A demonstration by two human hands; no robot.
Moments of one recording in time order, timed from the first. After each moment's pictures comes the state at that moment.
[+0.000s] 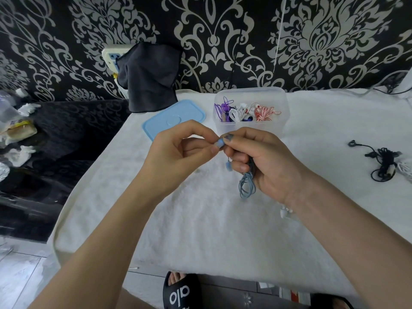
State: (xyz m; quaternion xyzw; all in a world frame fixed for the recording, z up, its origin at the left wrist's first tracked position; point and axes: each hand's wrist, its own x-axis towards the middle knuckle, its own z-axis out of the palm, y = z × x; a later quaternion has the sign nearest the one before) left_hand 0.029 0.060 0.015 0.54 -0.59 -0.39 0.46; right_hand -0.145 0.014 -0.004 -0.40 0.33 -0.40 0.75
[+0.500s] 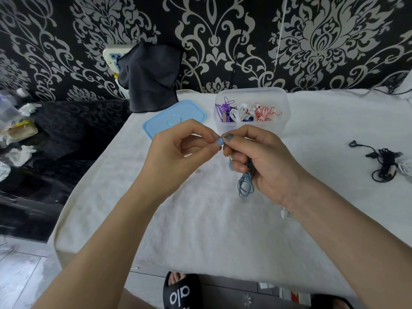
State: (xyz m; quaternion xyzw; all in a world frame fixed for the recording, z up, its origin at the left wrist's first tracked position) left_hand 0.029 0.060 0.012 0.53 -0.61 -0.35 0.46; right_hand -0.142 0.016 -0.005 -0.41 0.34 -0.42 0.73
